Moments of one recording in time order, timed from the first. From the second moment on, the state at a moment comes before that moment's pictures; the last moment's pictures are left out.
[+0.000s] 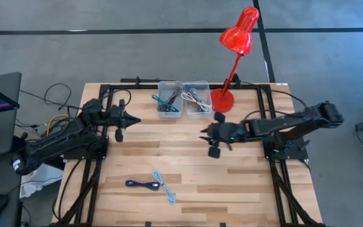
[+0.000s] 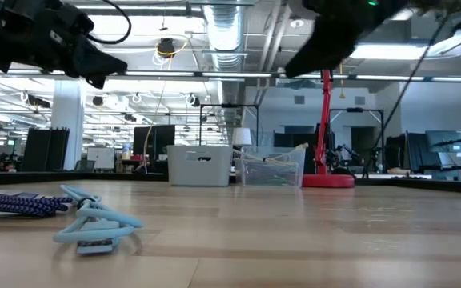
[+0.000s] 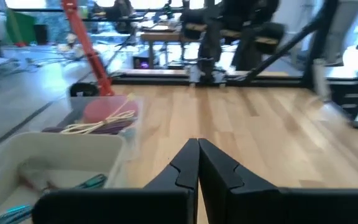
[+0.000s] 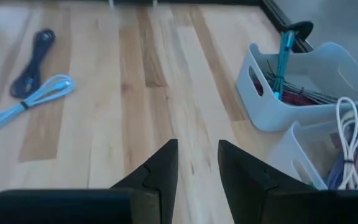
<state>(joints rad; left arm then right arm) 0.62 0.43 0.24 0.04 0.58 0.14 0.16 1.29 0.84 -0.17 0.35 0.09</state>
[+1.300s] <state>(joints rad) 0.54 0.50 0.06 -0.02 0.71 -0.01 0.23 0.74 0.30 0.19 0.48 0.21</state>
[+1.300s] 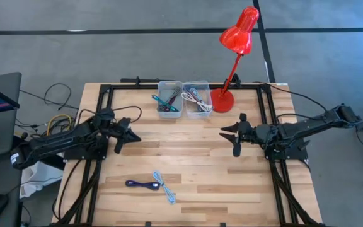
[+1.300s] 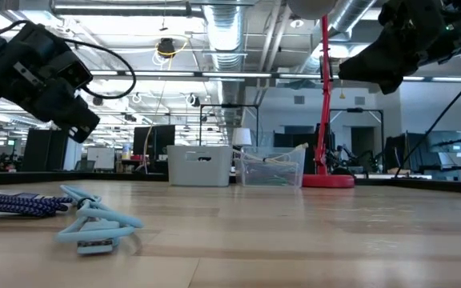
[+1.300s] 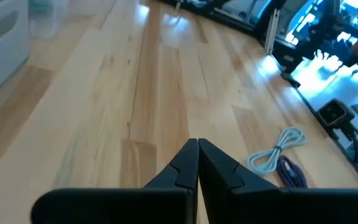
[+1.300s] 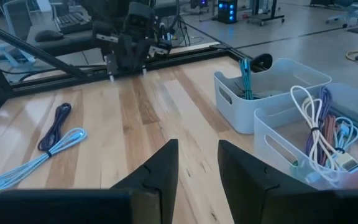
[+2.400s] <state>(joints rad) 0.34 0.55 0.07 0.20 0.63 -0.39 0.23 0.74 0.30 0.12 0.50 0.20</state>
